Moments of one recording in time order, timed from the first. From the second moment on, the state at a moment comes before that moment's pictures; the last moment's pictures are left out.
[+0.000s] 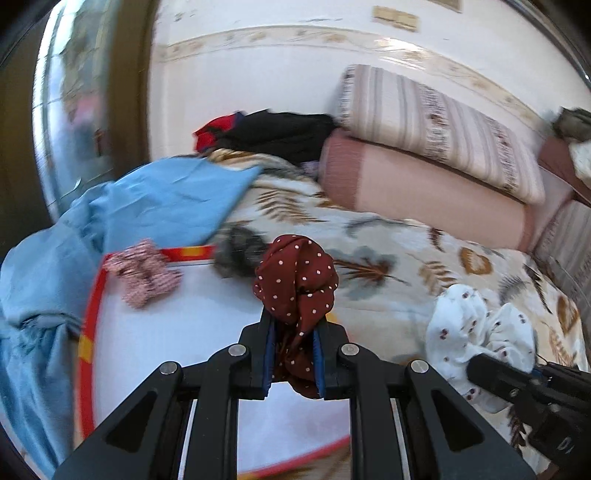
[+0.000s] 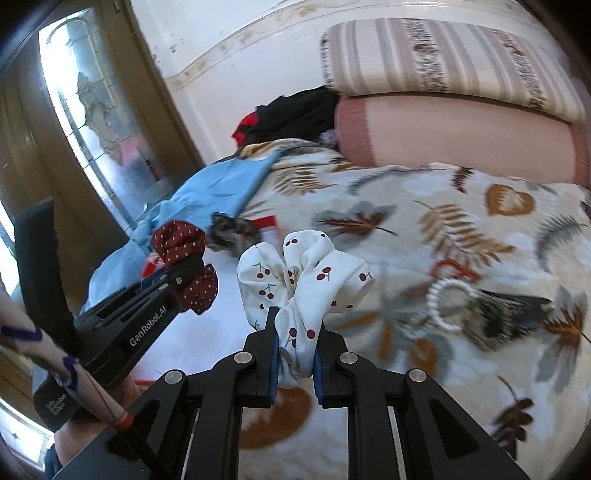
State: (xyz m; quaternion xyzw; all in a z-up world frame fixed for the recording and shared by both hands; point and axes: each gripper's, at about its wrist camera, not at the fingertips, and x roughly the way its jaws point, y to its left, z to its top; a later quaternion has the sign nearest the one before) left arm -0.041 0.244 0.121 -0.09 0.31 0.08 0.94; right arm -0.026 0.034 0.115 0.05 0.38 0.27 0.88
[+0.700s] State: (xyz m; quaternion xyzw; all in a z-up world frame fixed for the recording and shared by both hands) left arm -0.011 0.356 0.076 -0.16 0.40 0.18 0.89; right arm 0.040 0.157 0.066 0.07 0.46 0.33 0.82
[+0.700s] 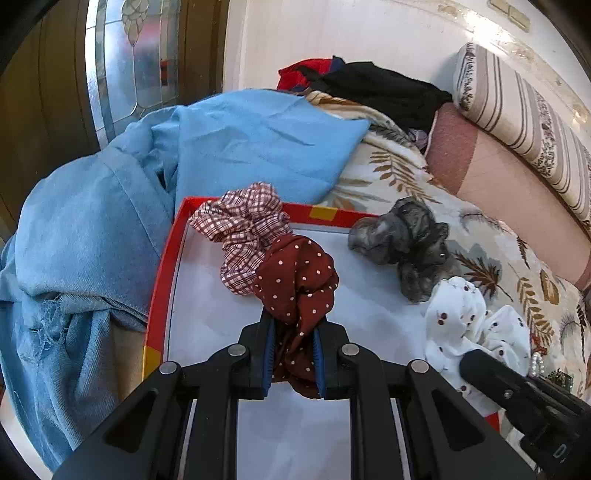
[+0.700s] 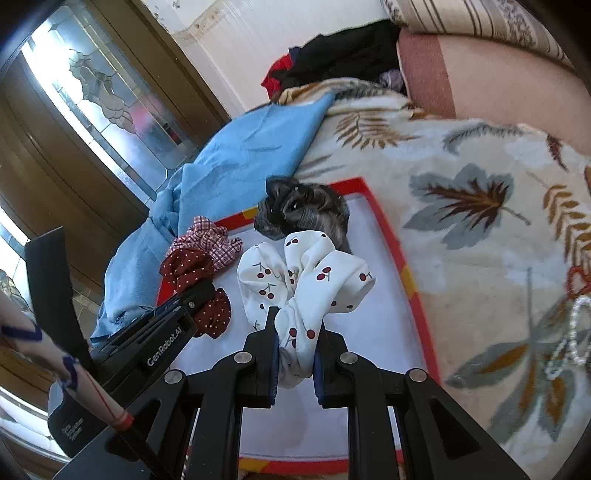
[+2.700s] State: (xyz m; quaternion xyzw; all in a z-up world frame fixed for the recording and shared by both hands) left arm -0.016 0.335 0.098 -0.14 0.35 0.19 0.91; right arm 0.028 0.101 0.066 0.14 0.48 0.33 0.80
